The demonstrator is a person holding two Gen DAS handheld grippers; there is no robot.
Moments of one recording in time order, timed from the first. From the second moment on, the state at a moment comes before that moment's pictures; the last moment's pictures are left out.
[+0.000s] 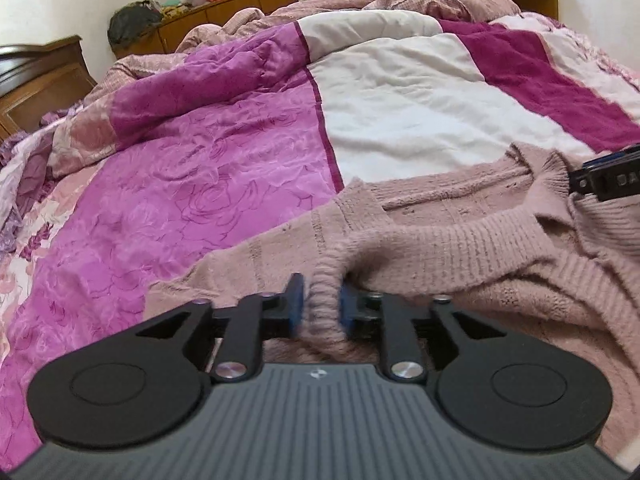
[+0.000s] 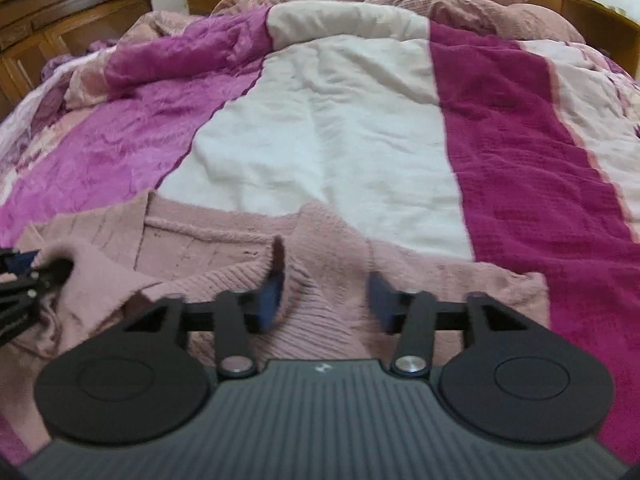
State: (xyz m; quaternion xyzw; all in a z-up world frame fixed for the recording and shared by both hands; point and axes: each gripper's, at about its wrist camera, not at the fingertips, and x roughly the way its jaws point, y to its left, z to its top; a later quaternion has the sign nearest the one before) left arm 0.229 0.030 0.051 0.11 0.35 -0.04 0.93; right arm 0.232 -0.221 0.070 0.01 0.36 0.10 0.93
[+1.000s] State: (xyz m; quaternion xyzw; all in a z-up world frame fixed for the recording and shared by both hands) left arm 0.159 0.039 0.057 0.19 0.36 -0.11 0.91; right arm 0.096 -0.202 0.084 -0.18 0.35 0.24 0.89
